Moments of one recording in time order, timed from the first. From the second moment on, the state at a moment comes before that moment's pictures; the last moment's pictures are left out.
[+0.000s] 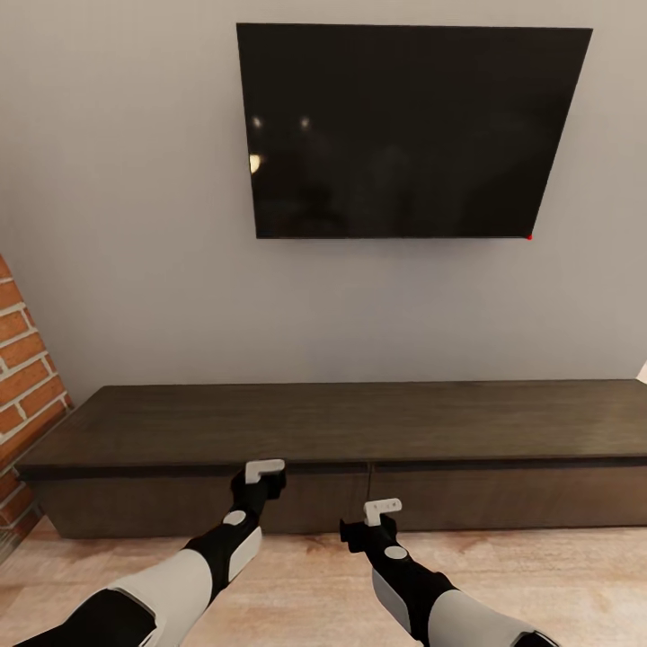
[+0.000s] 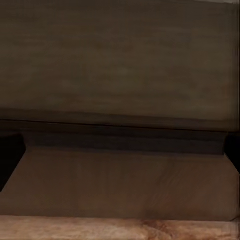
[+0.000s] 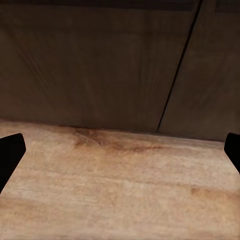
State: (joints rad) left arm -0.77 -0.14 -0.37 -0.15 0.37 -0.33 0.17; right arm -0.66 0.17 0.53 -0.19 -0.40 -0.13 -0.14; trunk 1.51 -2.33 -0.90
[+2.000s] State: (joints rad) left arm -0.61 -0.11 -0.38 -1.48 0.66 0.42 0.16; right arm -0.66 -0.17 0.35 -0.07 -1.45 0.28 0.68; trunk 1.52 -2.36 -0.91
